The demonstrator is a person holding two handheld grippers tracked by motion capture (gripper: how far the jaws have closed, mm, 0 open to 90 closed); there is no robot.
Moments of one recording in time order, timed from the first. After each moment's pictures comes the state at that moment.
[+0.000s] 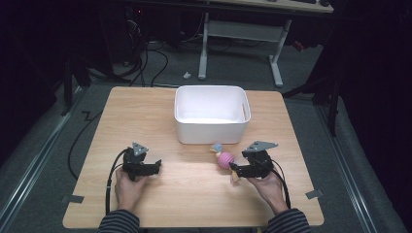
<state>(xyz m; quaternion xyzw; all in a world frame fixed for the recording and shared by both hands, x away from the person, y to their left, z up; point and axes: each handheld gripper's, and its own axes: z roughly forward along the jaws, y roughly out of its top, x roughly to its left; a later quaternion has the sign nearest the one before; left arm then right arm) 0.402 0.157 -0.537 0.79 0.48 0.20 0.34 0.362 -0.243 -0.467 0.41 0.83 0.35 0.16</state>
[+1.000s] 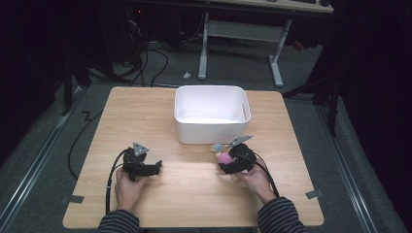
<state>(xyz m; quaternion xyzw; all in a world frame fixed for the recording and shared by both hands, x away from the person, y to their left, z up) 0.401 0.156 -0.537 0.79 0.47 0.20 0.34 0.398 -0.204 -0.489 0.40 0.87 0.25 0.13</state>
